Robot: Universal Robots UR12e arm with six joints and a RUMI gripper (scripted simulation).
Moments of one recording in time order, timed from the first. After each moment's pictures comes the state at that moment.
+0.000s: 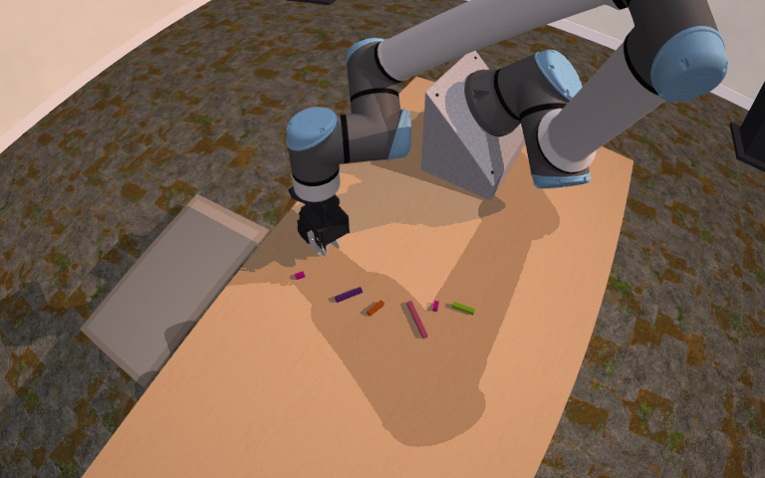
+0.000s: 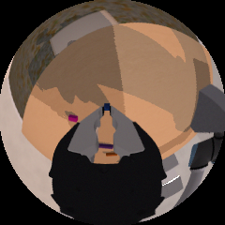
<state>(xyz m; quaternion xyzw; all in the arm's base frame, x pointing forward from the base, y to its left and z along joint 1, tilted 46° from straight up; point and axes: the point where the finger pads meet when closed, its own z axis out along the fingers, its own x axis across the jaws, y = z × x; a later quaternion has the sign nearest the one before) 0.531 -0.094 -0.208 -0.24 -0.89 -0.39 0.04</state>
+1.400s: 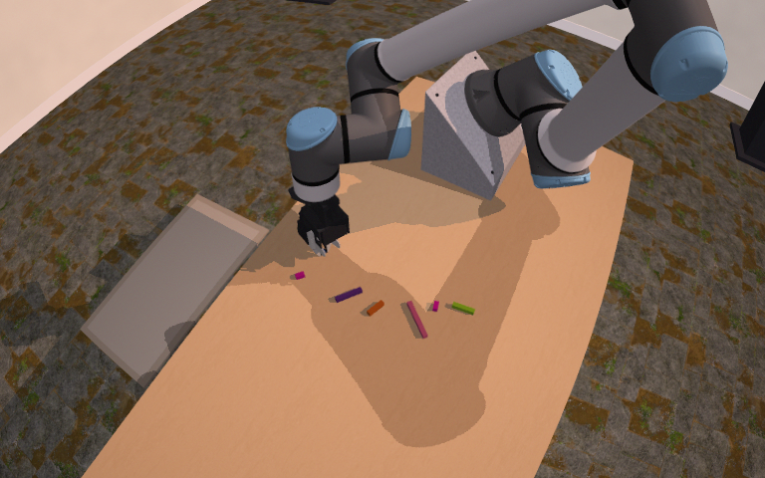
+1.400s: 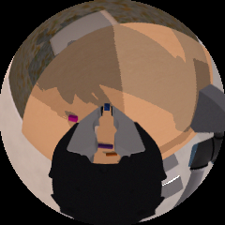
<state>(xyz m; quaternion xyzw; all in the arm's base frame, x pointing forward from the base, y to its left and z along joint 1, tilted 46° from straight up) 0.531 -0.094 -0.208 -0.24 -0.89 -0.39 0.04</state>
